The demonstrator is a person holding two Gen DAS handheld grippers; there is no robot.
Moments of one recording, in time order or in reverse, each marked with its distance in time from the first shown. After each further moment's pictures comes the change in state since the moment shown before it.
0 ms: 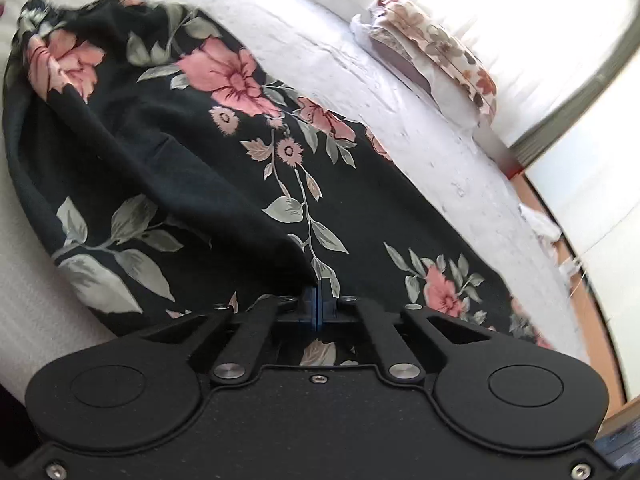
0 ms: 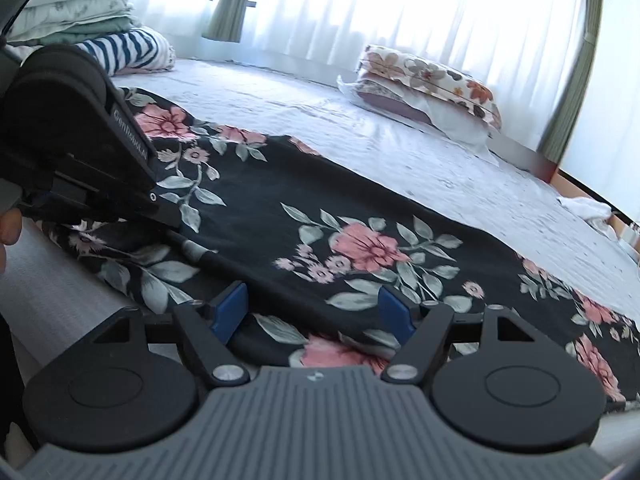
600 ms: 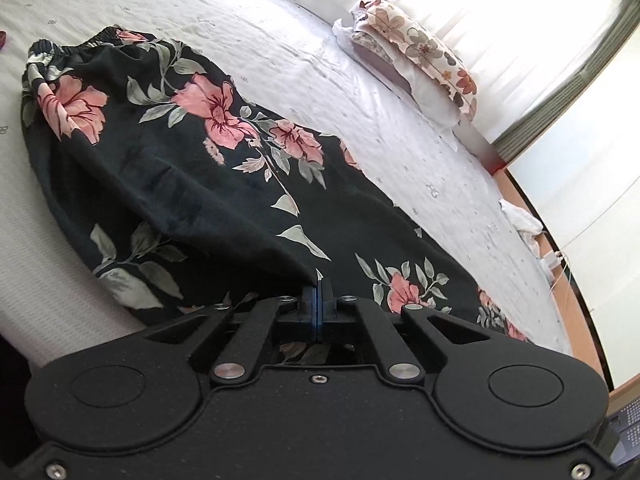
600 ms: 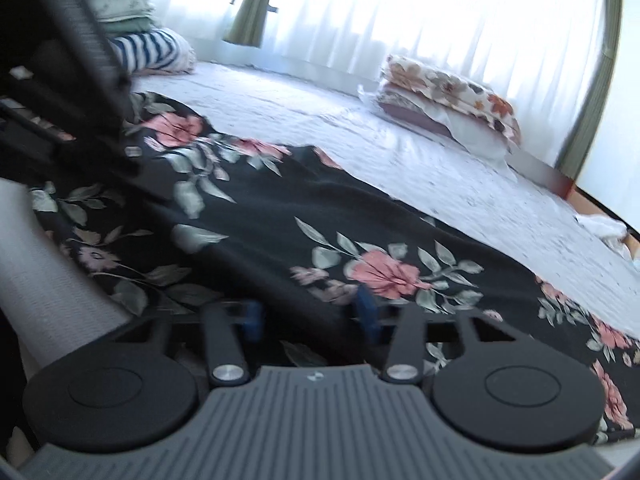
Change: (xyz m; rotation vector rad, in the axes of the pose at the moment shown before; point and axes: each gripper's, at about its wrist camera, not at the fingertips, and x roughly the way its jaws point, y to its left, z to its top) left arm -0.045 -0.013 0.008 0.043 0.005 -0.028; right arm 0.011 0.000 0.009 -0.030 0.000 0.034
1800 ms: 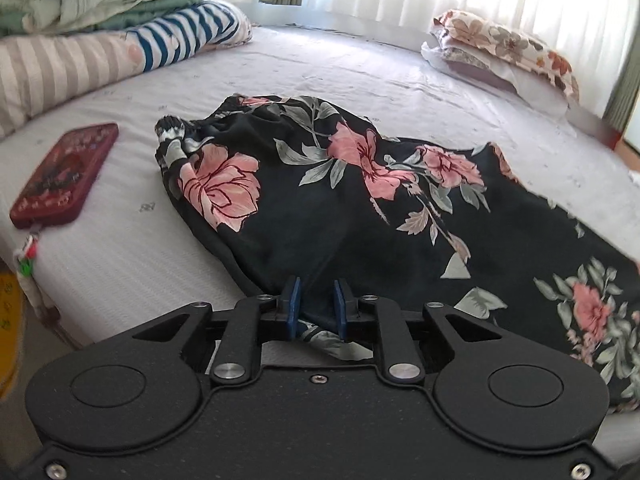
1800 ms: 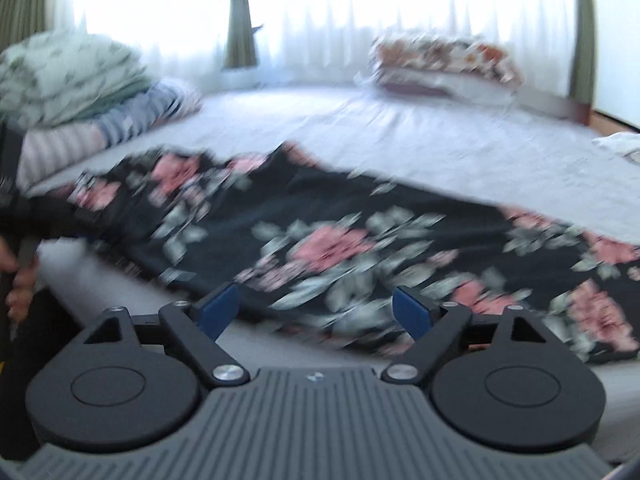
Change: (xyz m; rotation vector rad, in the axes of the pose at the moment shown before) left arm 0.008 0.036 0.004 0.222 -0.155 0.461; right arm -0.061 -0.102 -0.024 0.254 -0.028 0.179
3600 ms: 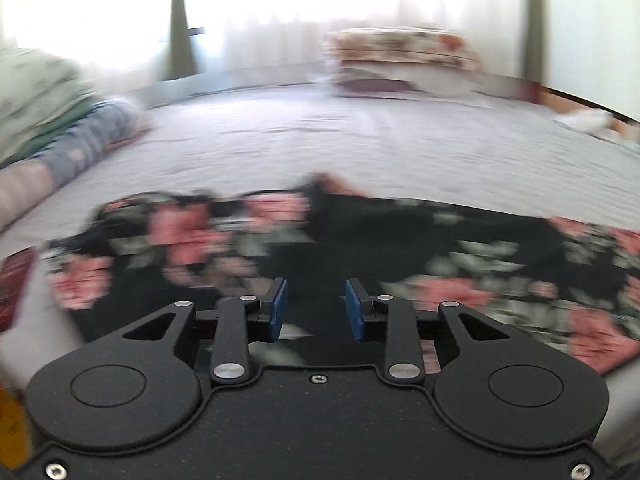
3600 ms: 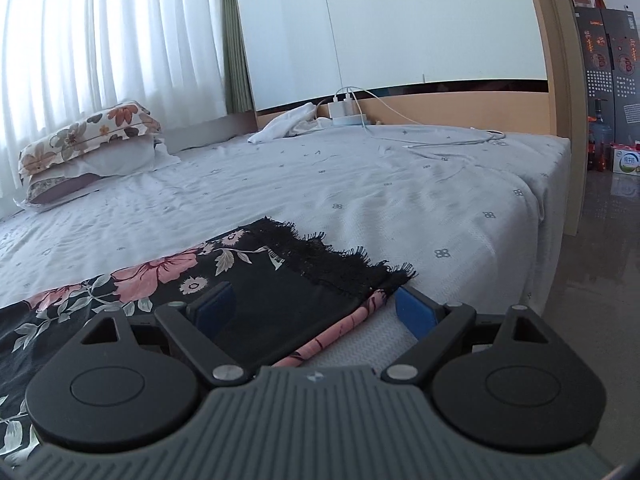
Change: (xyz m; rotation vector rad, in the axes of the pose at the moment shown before) left arm -0.053 -0.163 -0.018 0.326 -0.146 -0.145; right arm -0.039 -0.276 -0.070 0.531 -0.199 -0.804
